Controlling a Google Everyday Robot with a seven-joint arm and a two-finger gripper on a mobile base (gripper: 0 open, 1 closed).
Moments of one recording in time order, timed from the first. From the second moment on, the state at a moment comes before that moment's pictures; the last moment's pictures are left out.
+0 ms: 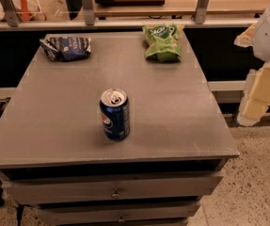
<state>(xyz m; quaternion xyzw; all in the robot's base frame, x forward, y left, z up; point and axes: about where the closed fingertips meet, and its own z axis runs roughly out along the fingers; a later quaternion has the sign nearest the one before) 0.438 -0.217 0.976 -0.60 0.78 -0.03 0.16</state>
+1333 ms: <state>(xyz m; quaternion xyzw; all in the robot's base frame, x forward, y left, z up) 0.547 -0.177 0.988 -0.46 0.83 0.04 0.31</state>
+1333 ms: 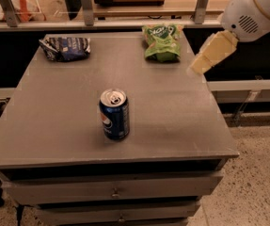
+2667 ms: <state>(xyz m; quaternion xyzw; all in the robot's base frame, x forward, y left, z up) 0.624 -0.143 1.001 -0.33 0.85 0.06 0.40</state>
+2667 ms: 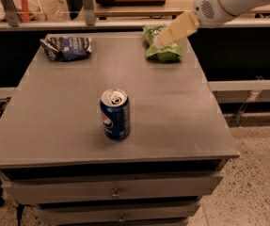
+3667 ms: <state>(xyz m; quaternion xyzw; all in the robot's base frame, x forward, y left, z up) 0.743 -0.111 0.968 -0.19 0.89 0.01 0.41</state>
